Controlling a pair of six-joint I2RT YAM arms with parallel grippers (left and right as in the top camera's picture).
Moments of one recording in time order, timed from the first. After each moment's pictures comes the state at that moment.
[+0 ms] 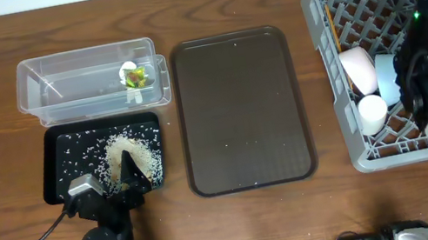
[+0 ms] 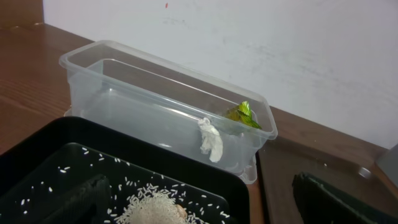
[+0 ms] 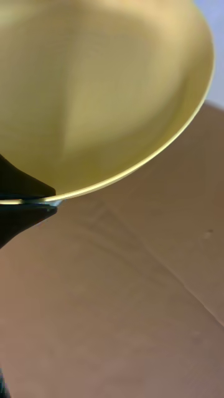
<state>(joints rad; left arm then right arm) 0.01 0.01 0.03 -0.14 -0.09 -0.36 -0.04 1.27 1.05 -0.16 1.11 -0.35</state>
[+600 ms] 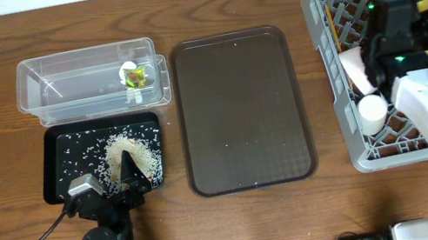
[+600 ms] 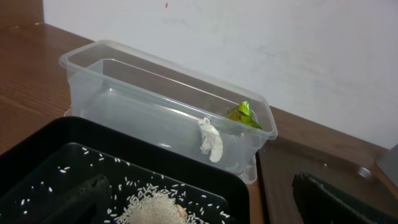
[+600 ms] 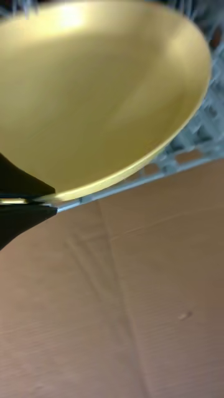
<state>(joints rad) 0.01 0.01 0.03 -0.14 -0.09 -0.36 0.04 1.55 1.05 -0.07 1.12 -0.57</state>
